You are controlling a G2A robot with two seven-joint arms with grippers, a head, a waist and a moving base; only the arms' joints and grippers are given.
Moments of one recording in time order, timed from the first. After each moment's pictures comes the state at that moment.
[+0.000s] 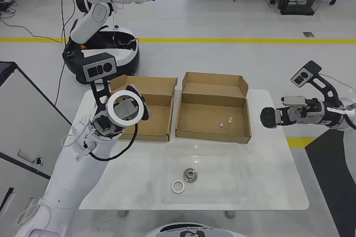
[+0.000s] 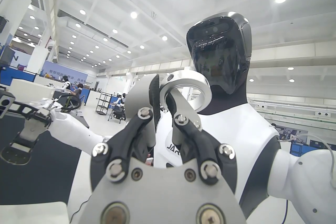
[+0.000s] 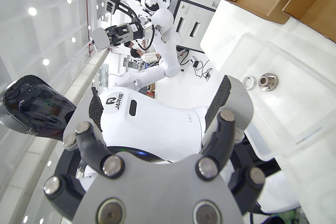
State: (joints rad) left arm 1.18 -1.13 -1.20 -1.91 -0.91 -0.78 -0.94; right arm -1.26 -0.84 1.69 -1.70 0.68 0.22 1.50
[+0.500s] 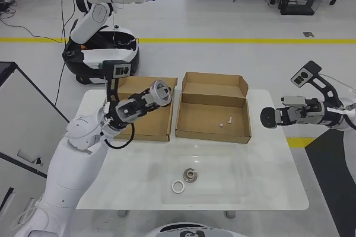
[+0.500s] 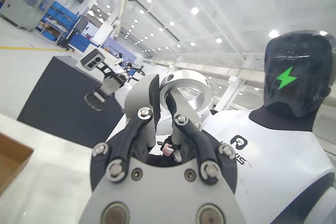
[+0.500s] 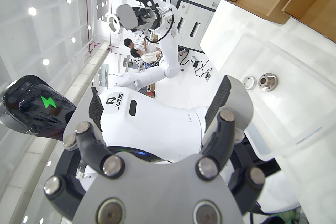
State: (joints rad) left arm 1.22 -1.12 -1.27 -1.82 -0.58 -0.52 -0.88; right arm -1.26 -0.84 1.69 -1.70 0.68 0.22 1.50
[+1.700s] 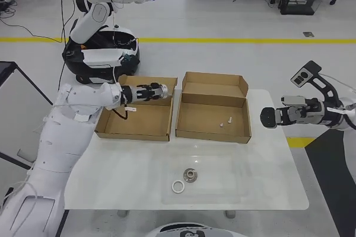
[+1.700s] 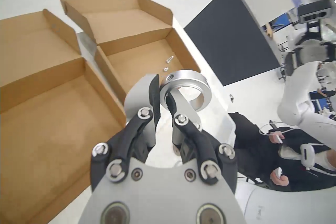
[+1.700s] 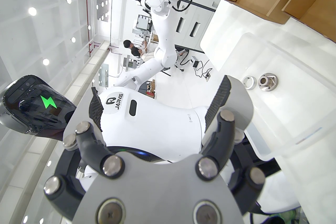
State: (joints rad) left arm 0.88 -1.09 -1.16 -1.46 0.23 -0.18 -1.05; right arm -1.26 -0.84 1.69 -1.70 0.68 0.22 1.50
